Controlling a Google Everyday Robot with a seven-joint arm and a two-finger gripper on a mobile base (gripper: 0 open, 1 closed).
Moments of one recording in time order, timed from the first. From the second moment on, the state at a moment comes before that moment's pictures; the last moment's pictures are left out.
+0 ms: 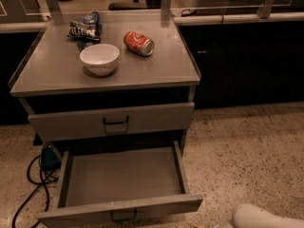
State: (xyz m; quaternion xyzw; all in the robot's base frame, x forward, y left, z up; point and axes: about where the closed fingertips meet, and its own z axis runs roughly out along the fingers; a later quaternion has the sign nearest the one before) arm 0.263 -0.153 0.373 -0.64 0.70 0.28 0.14
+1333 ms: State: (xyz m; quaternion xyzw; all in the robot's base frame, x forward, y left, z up) arm 0.354 -0.076 0.364 -0.72 0.64 0.16 0.21
